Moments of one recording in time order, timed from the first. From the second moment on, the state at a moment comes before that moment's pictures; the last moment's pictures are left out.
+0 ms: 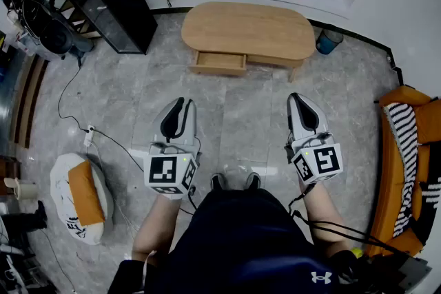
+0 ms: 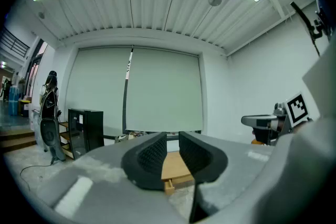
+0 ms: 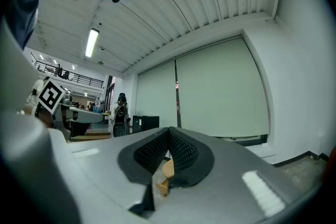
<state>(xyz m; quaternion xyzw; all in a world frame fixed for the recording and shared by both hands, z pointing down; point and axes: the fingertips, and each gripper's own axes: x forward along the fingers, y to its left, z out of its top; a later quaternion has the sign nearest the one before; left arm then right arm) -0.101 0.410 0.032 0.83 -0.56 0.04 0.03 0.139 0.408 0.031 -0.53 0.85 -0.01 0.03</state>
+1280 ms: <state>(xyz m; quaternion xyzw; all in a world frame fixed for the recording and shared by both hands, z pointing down) -0.051 0.343 0.093 0.80 -0.59 0.09 0.07 0.214 0.332 0.084 -0.52 0.85 -0.08 0.02</state>
